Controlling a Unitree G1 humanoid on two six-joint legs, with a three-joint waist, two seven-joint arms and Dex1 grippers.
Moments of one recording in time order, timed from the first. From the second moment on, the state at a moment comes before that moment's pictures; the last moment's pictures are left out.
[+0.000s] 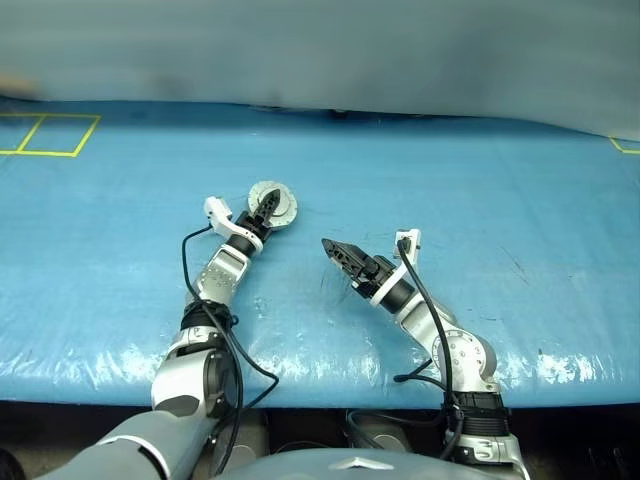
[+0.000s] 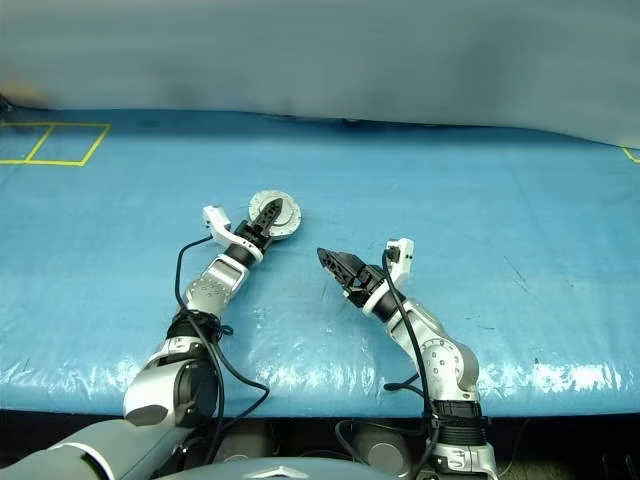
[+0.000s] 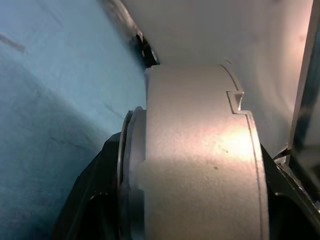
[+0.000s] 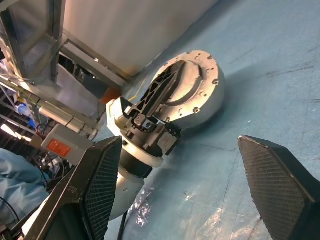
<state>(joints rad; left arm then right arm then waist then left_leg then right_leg) -0.72 0.02 0.42 0.88 -0.72 0.29 -0.56 -0.13 -0.04 -0.07 -0.14 0.81 0.65 0.44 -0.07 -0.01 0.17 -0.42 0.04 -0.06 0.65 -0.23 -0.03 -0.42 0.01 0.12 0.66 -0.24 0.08</state>
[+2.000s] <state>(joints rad) -0.24 0.24 -0.06 0.43 -0.17 -0.42 -0.83 -0.08 -0.42 -0.02 0.09 0.23 -0.04 0.70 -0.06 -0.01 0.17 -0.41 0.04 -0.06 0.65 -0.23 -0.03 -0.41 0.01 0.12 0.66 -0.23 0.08</state>
